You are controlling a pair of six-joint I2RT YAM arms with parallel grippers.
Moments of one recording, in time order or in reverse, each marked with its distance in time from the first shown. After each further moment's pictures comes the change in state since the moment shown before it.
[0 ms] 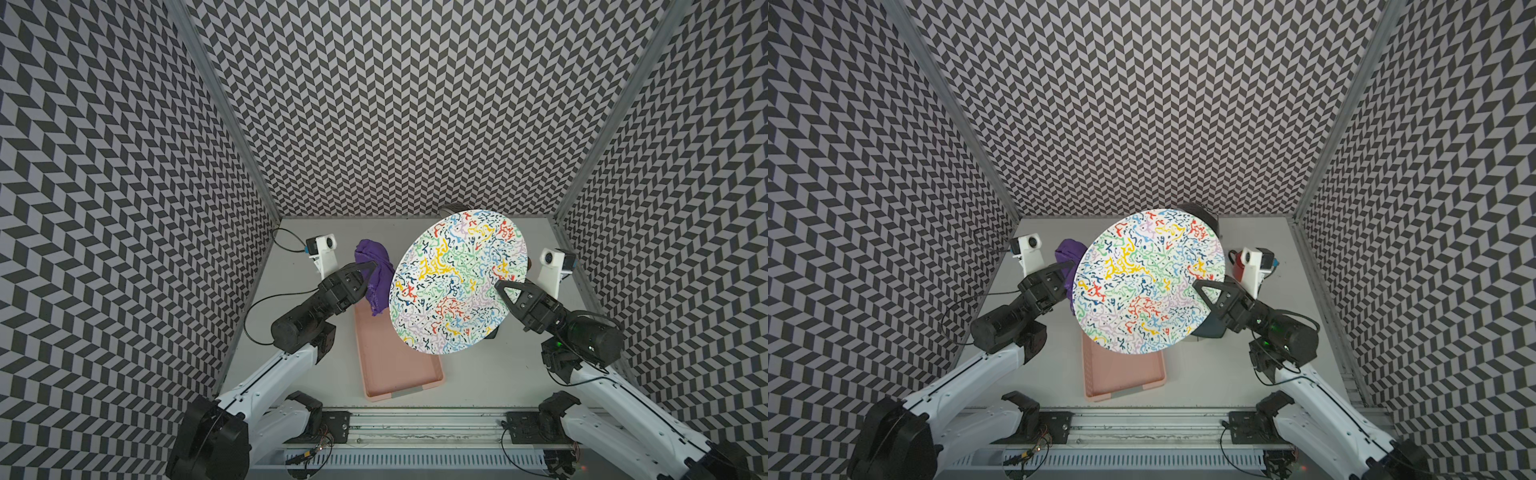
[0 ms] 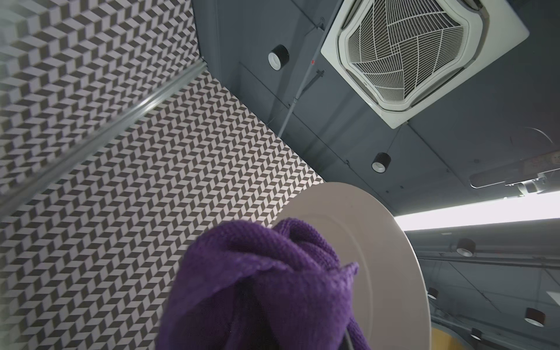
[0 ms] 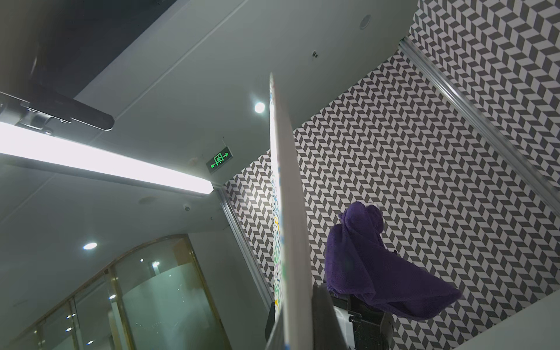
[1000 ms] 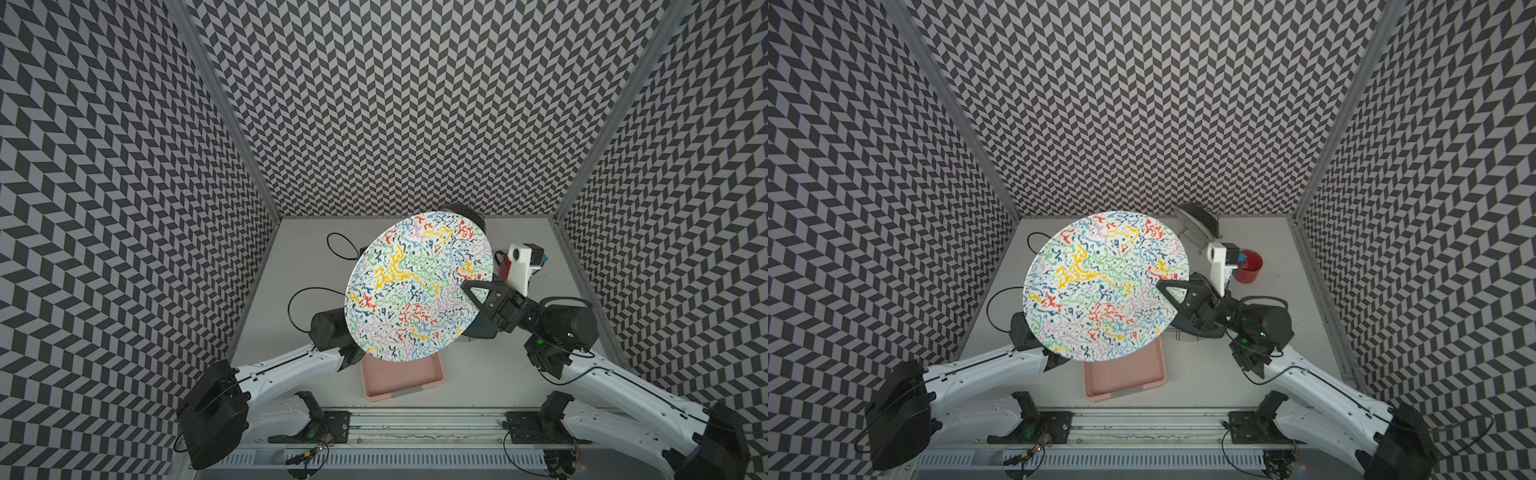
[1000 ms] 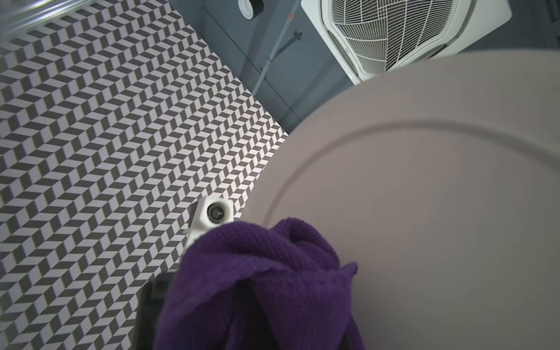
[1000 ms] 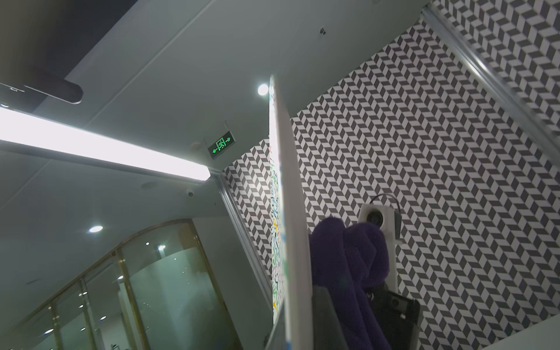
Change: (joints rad) left arm -0.412 0.078 0.046 -0.130 -0.149 0.294; right arm 0.195 0.087 0.159 -0.175 0.142 -0.240
